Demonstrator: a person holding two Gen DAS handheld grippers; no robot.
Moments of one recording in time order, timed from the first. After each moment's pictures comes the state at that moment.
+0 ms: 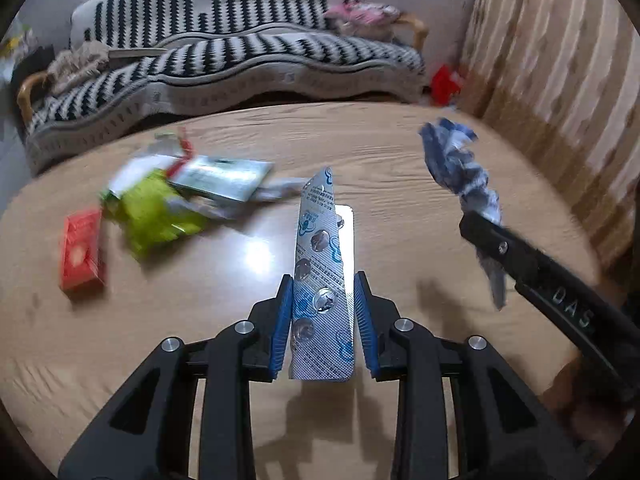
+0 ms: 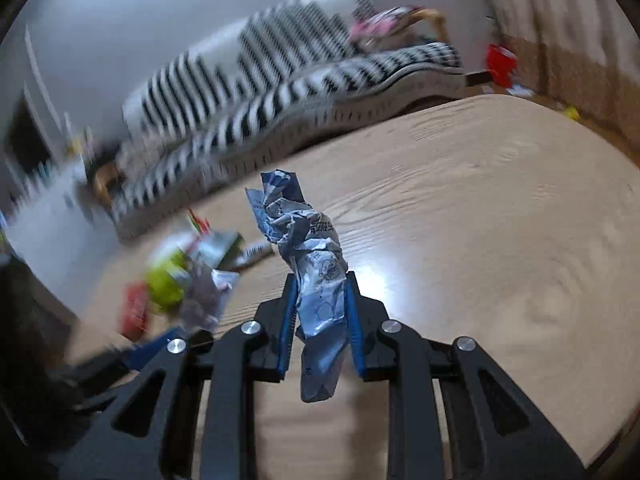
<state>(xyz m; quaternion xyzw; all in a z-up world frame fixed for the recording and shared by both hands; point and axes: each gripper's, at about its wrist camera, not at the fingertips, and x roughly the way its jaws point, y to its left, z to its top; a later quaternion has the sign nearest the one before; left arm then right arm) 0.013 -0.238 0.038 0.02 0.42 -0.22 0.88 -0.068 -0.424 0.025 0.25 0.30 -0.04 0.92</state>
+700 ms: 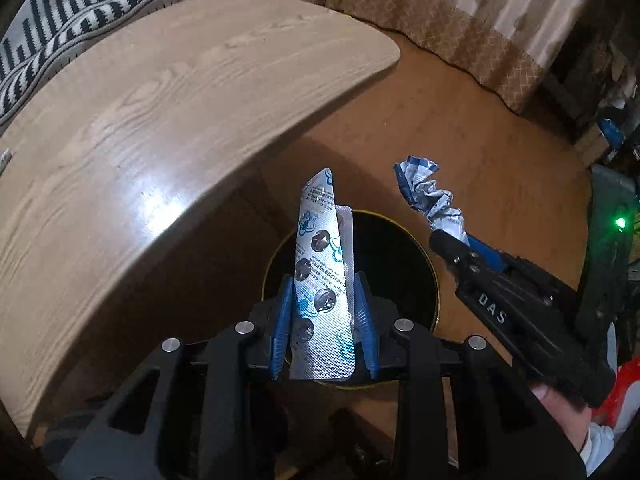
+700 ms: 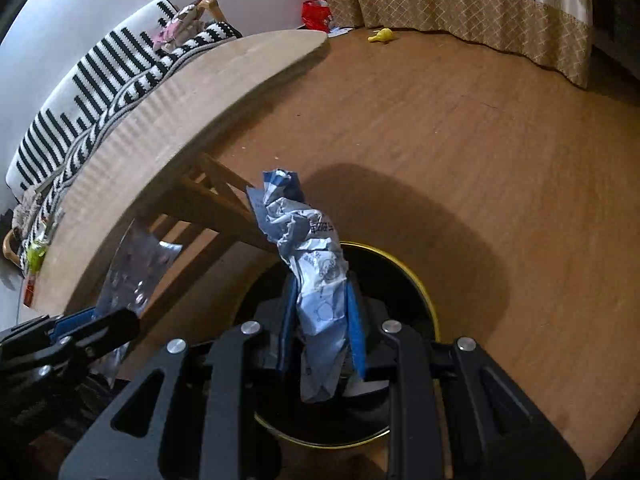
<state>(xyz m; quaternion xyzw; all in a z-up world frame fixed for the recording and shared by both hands) -0.215 -0.469 -0.031 0.18 0.50 -0.40 0.75 -0.347 -0.611 -0.093 0.30 0.39 -0.25 0.83</state>
